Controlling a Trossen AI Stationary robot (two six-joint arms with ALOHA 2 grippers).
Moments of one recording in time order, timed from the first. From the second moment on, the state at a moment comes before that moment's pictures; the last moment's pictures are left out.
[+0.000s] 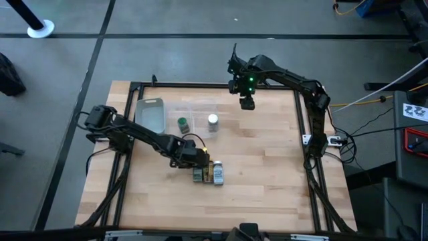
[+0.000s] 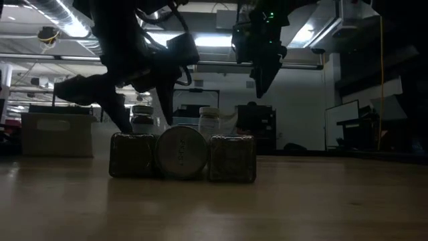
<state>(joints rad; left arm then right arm) -0.24 1.68 1.03 -0.49 -0.06 -1.74 -0.54 1.98 1.95 -1.38 -0.16 -0.56</state>
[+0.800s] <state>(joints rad) -0.24 1.78 1.02 -0.70 0.09 -1.55 -0.54 1.97 1.95 -1.38 -0.10 -0.58</state>
